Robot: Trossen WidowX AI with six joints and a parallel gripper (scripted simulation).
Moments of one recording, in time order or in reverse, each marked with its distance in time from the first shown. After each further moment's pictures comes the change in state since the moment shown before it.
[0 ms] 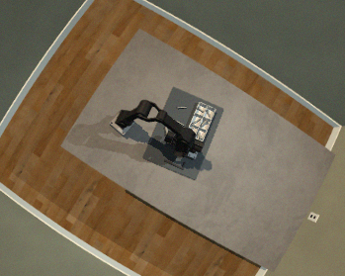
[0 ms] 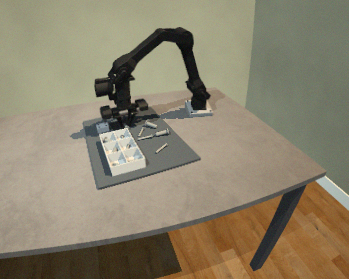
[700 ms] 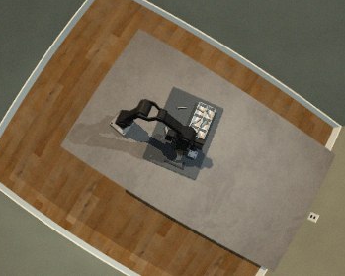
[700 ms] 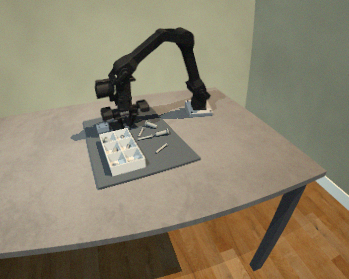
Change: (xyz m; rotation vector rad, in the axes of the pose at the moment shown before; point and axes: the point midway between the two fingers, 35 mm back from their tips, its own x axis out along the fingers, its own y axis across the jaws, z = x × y) arm 0.000 -0.001 -0.011 0.002 0.000 -0.005
